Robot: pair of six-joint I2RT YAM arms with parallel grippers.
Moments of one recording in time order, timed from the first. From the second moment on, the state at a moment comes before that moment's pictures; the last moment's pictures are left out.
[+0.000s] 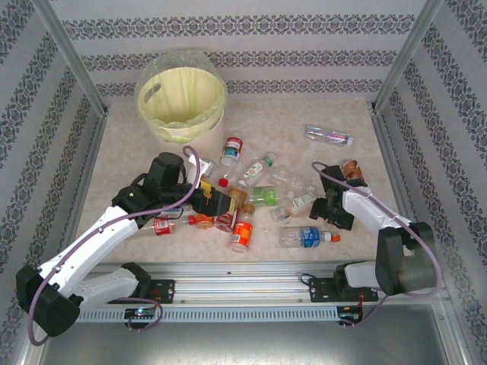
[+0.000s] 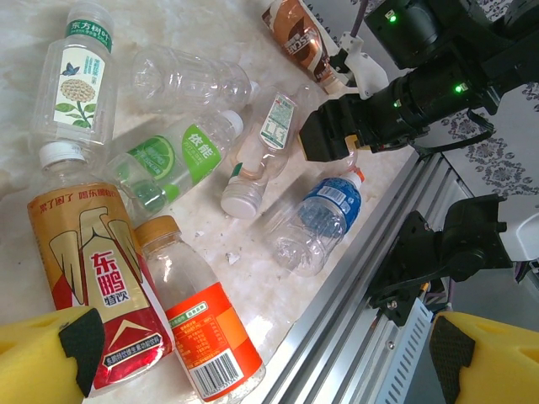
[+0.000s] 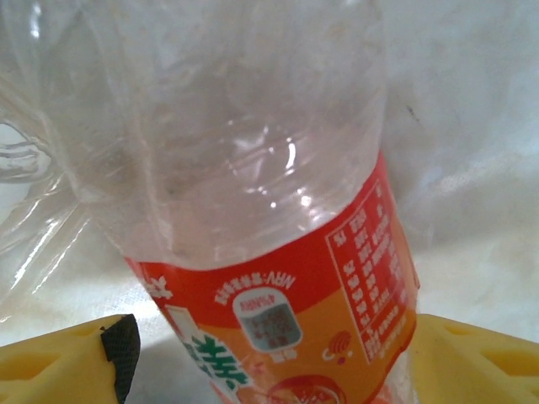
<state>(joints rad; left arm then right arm) -0.55 1.05 0.94 -0.54 0.53 -0.29 0.15 1.34 0.72 -0.86 0.11 0.57</state>
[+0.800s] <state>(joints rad) -0.55 1.05 0.94 -0.54 0.52 -0.29 0.17 1.32 0.81 -0.89 0.22 0.53</state>
